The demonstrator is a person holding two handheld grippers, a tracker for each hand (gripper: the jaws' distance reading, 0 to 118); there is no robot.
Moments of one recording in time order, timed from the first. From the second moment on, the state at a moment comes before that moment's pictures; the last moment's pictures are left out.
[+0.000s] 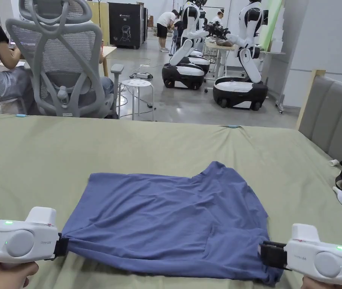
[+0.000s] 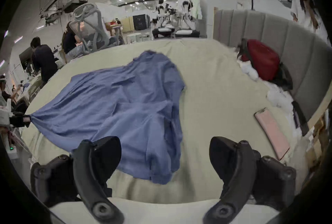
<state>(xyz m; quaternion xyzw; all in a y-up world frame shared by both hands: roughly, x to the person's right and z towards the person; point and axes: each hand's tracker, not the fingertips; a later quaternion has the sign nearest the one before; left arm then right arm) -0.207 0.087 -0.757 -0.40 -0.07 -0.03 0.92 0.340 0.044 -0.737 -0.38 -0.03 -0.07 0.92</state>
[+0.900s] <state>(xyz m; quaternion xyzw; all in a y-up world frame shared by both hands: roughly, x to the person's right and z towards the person) -0.163 0.089 -0.943 -0.45 -0.02 -0.09 0.89 0.329 0.077 -0.893 -0.40 -0.07 0.03 0.92</state>
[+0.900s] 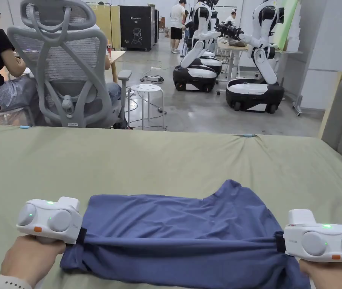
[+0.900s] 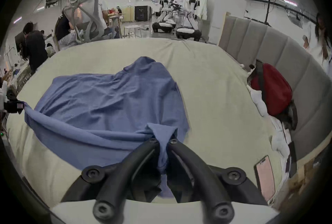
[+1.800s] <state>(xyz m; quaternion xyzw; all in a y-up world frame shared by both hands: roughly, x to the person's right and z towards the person) -0.124 0.119 -0.766 -0.13 -0.04 -0.05 0.99 0.220 0.109 -0.735 -0.14 0.01 0.02 0.99</state>
